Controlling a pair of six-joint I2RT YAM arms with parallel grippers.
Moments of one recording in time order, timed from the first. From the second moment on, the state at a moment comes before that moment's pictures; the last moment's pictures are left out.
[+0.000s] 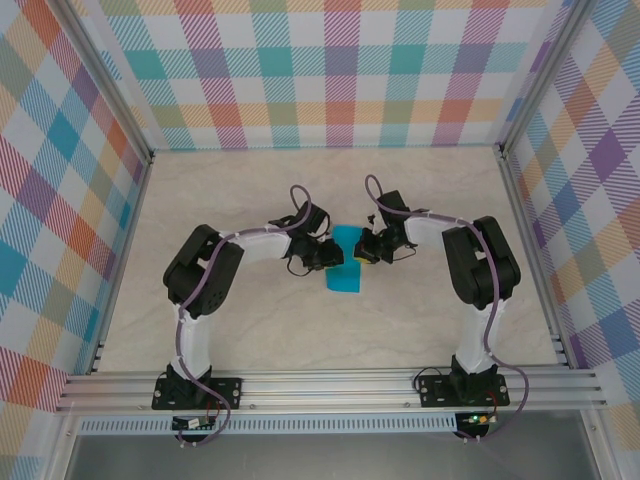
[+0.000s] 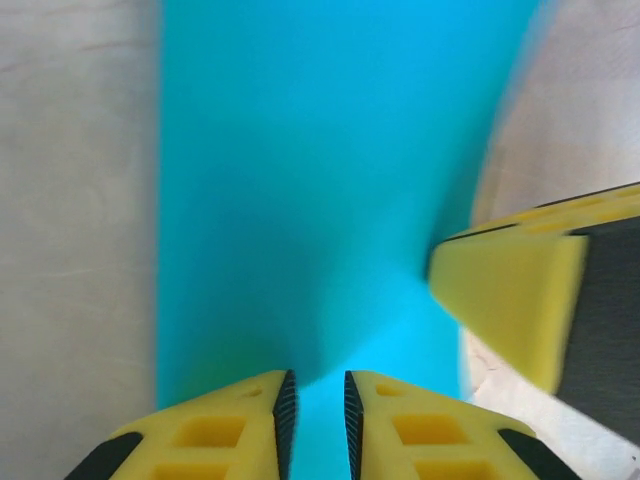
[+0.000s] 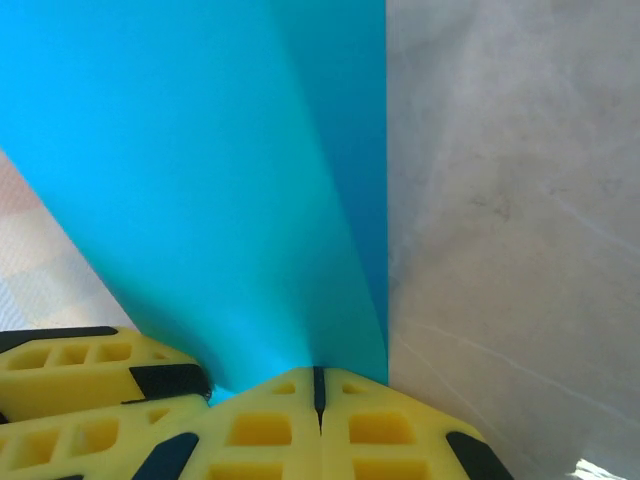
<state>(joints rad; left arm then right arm) -0.61 2.01 1.24 -0.28 0.40 -0.70 0.39 1.96 1.16 -0.42 -0.52 0.62</state>
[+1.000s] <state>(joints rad) -0.59 2.05 1.32 -0.21 0.52 -0.69 0.39 1.97 1.19 -0.46 -0.51 0.60</state>
